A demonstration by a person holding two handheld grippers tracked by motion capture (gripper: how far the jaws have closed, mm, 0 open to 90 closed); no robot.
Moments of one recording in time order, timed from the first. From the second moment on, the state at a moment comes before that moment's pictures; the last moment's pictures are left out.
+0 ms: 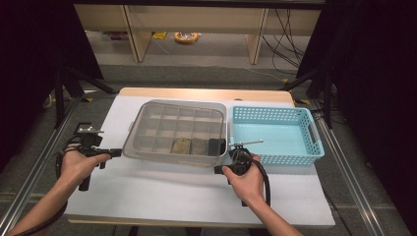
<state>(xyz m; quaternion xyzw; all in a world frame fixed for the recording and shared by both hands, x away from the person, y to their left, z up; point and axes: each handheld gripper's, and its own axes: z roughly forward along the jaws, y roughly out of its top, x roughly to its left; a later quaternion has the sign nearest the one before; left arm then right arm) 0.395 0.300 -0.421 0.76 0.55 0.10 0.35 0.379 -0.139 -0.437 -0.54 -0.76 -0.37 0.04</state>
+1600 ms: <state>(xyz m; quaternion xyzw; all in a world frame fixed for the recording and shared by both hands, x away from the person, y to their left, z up) 0.438 0.282 -0.427 0.75 0.55 0.12 0.34 0.373 -0.152 -0.432 -0.54 -0.75 -0.39 0.02</state>
